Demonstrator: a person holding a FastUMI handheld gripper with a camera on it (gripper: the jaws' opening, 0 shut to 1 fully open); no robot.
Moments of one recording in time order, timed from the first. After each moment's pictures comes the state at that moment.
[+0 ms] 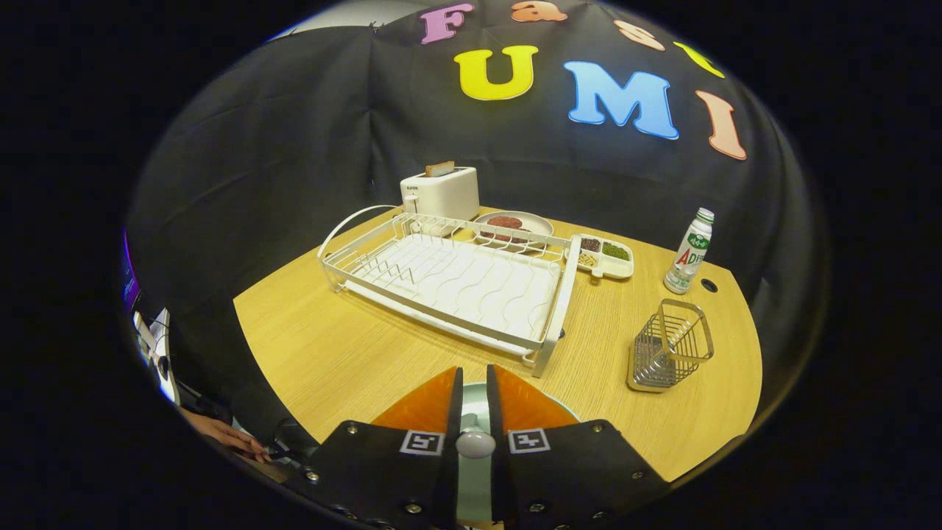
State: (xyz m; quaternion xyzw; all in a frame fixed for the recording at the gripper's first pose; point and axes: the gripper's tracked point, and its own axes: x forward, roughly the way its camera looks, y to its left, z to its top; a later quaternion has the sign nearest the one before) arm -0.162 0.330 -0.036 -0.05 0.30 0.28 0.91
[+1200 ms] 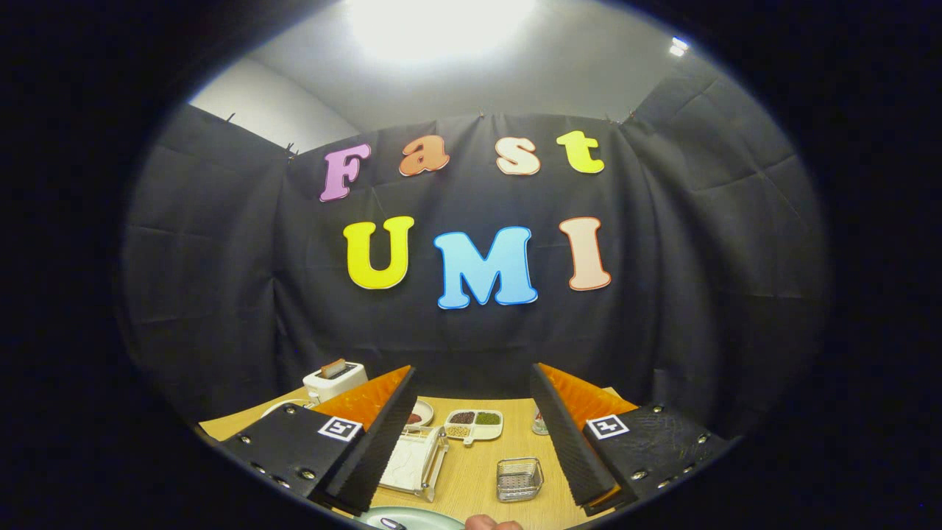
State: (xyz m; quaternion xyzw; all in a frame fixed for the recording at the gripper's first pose) arm -0.099 0.167 0.219 0.05 -0.01 0.07 1.00
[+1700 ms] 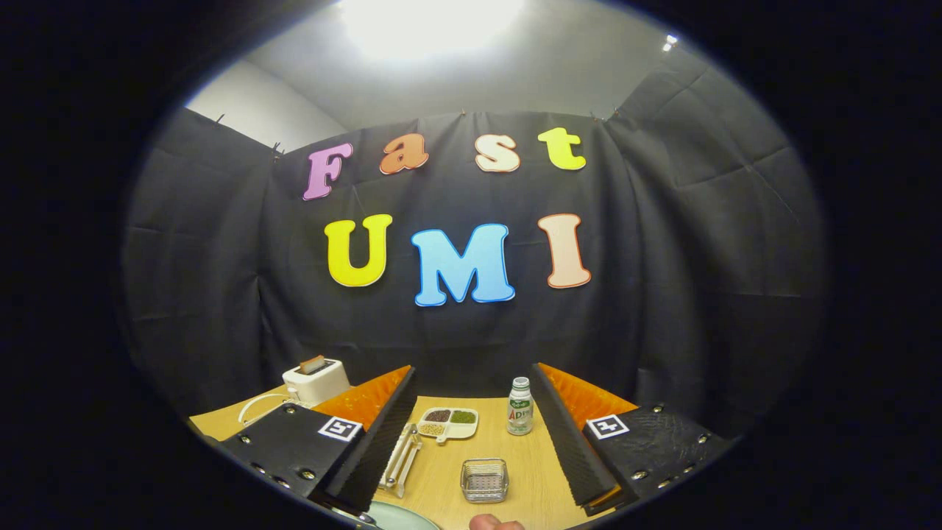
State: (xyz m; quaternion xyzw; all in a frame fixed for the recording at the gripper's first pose) arm -0.085 0.110 0.196 0.05 0.00 0.05 1.00
